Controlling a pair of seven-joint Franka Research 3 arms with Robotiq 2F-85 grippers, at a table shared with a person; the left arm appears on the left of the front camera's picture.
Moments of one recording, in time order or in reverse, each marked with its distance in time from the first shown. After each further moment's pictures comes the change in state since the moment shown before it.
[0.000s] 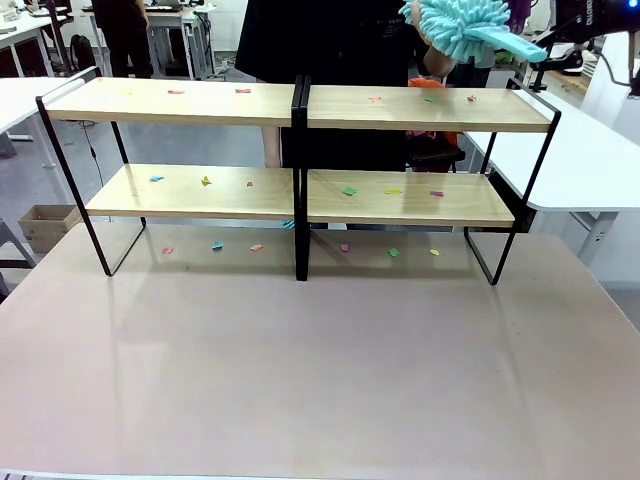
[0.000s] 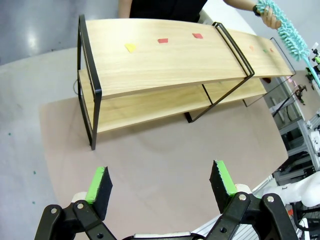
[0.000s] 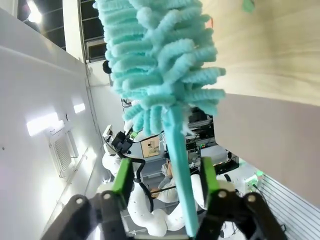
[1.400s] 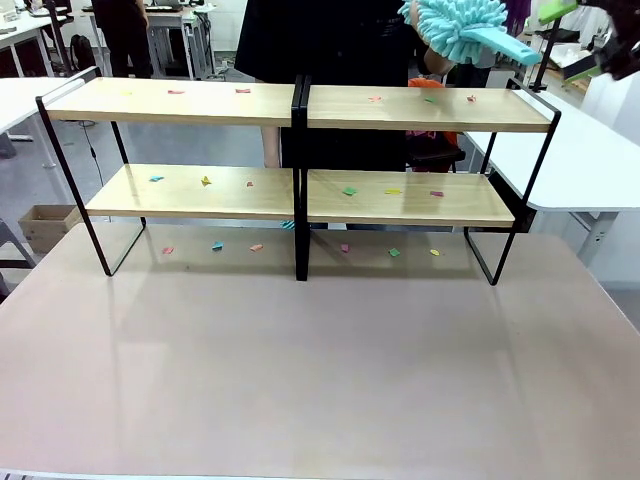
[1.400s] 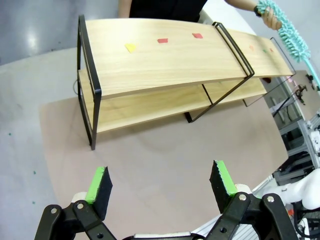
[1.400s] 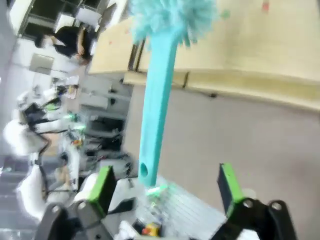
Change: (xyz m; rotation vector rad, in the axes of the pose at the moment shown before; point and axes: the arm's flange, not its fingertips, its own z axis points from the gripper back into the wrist) left arm 0.000 0.000 0.000 0.000 0.000 0.000; right arm -0.100 0.010 0.030 -0.329 -0.100 0.456
